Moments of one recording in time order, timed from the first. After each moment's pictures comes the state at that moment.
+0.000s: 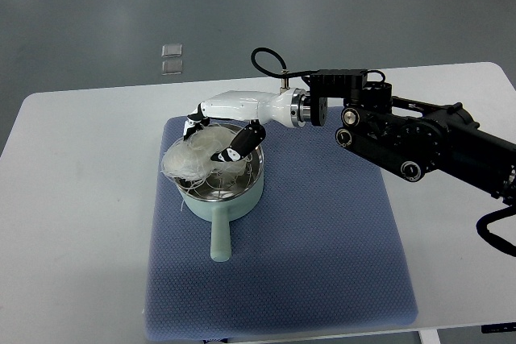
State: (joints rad) left arm -0.02 0.00 -0.04 -0.16 0.01 -0.01 0.15; right arm 1.04 -0.11 0.43 0.94 -1.60 0.27 0.42
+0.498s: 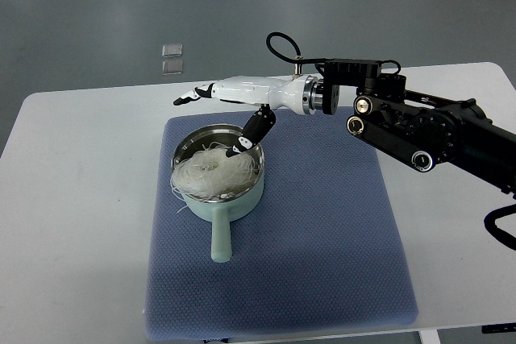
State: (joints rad) left arm -0.02 0.00 -0.04 -0.16 0.01 -0.01 0.15; right arm 1.04 -0.16 0.50 0.94 -1.53 0.27 0.43
